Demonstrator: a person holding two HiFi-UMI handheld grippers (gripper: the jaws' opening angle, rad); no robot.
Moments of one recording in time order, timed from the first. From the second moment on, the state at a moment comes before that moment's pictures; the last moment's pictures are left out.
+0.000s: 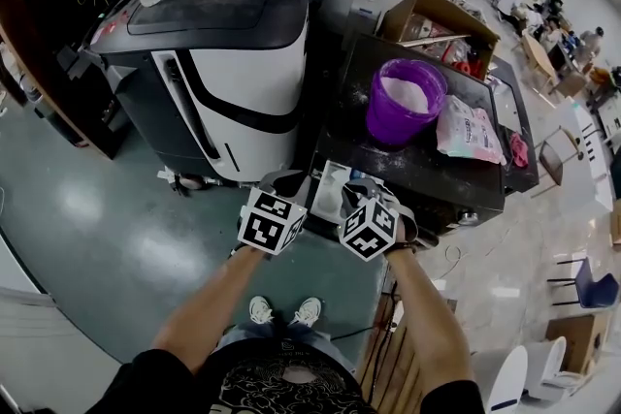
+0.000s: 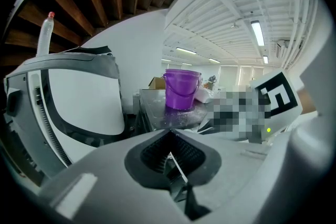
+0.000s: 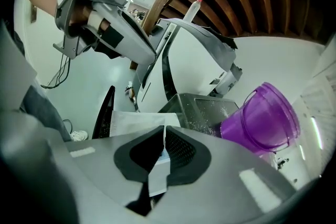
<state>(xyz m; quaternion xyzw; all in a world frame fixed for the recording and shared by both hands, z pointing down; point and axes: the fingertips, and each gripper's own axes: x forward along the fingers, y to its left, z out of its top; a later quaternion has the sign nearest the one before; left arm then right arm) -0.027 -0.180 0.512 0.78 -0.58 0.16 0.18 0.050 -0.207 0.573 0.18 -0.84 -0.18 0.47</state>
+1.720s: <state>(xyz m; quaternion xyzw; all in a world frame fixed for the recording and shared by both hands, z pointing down) -0.027 -0.190 0.417 0.80 -0.57 0.12 0.11 0.094 -0.221 0.403 0.39 -0.90 0.08 0.15</state>
